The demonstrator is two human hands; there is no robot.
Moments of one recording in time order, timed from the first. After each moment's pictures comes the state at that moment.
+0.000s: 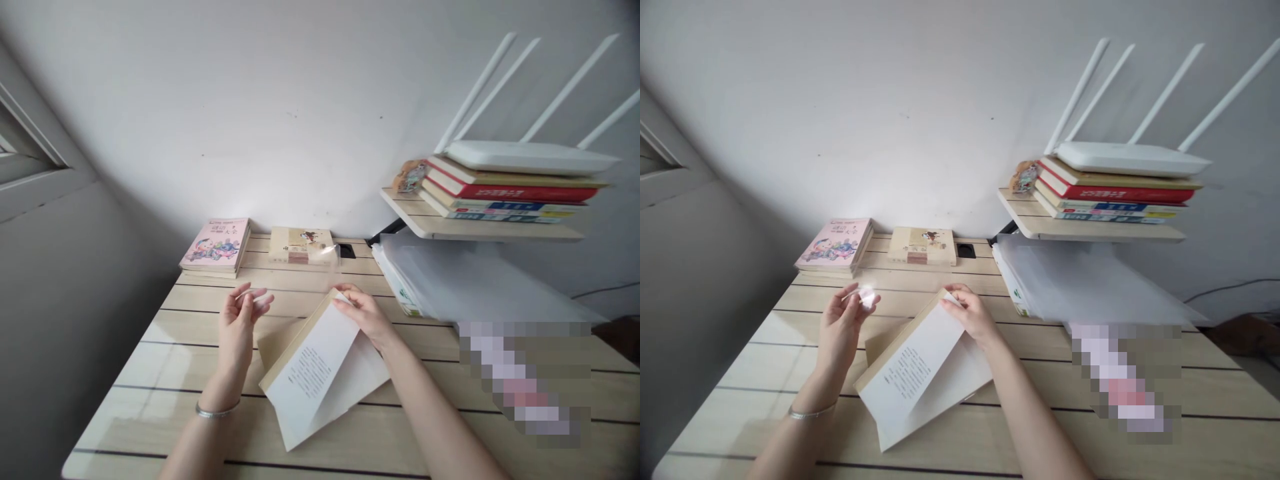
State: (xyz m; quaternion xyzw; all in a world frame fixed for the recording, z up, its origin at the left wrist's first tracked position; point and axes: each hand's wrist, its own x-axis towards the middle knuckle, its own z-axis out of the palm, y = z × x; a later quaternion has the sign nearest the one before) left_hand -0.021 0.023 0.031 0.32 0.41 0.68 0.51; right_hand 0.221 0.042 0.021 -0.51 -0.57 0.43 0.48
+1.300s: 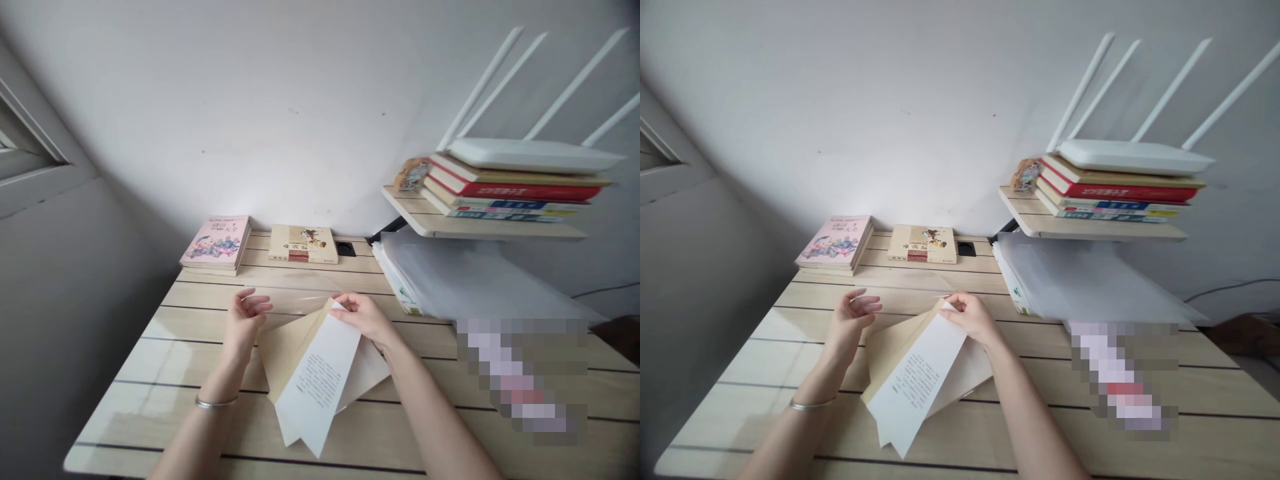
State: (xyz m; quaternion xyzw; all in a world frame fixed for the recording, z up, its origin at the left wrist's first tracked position) left_hand -0.027 0.029 0.016 0.34 0.48 0.61 0.53; right_hand 0.224 0.042 0.011 -0.57 -0.51 0.50 0.41
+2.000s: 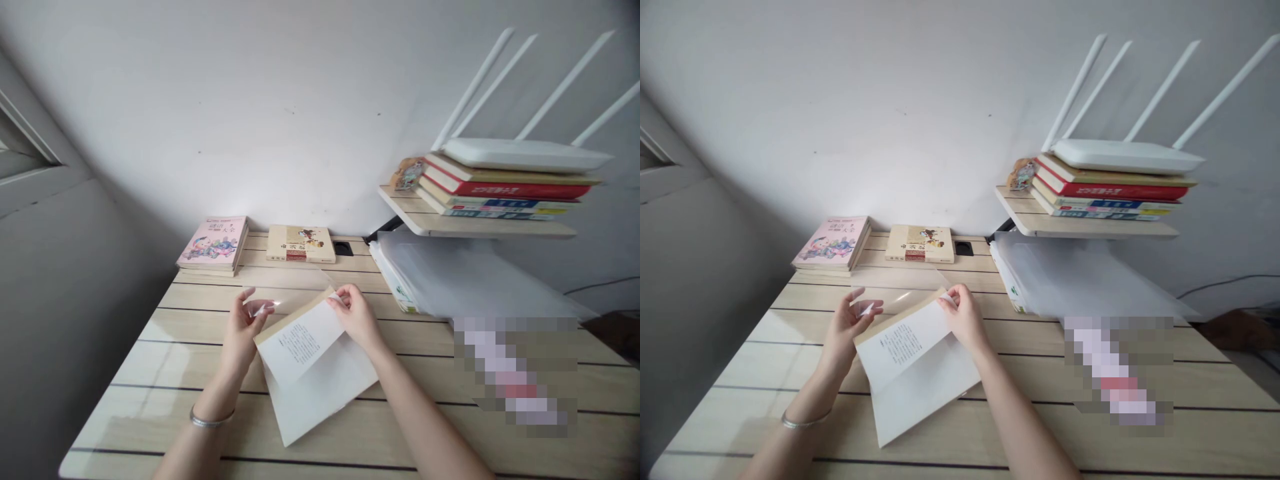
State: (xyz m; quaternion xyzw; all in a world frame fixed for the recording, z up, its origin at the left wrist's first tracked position) left_hand -0.023 0.016 0.020 0.41 0.47 0.58 0.52; right_hand 0.210 0.044 -0.011 -0.63 -0.56 0.28 0.47
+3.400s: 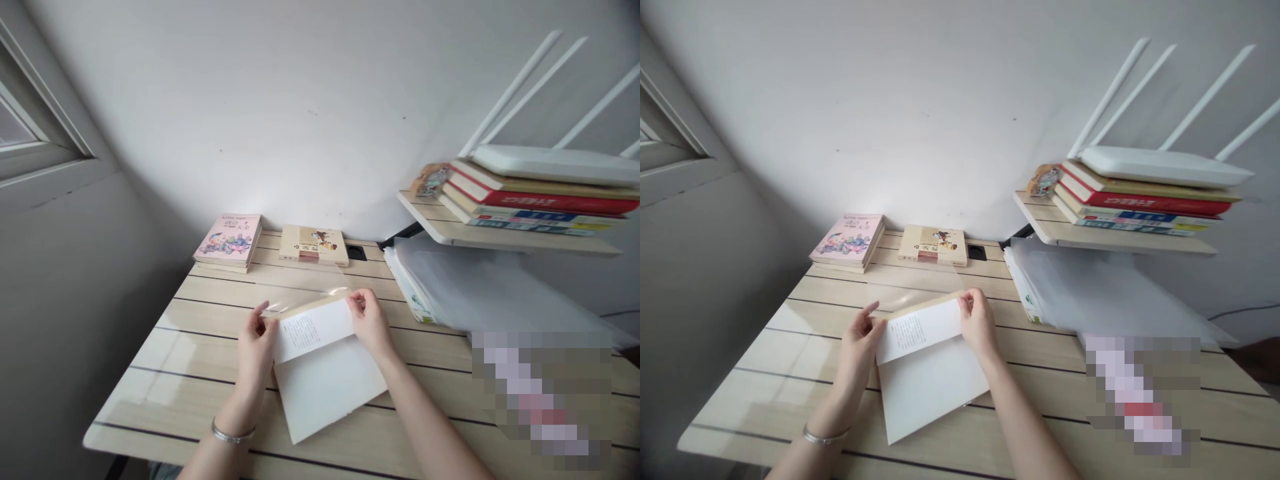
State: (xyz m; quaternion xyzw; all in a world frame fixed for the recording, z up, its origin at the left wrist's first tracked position) left_hand -0.012 -0.011 0.015 0.34 0.59 0.57 0.46; right_hand 0.211 0.046 -0.017 -0.64 -0.58 0.19 0.47
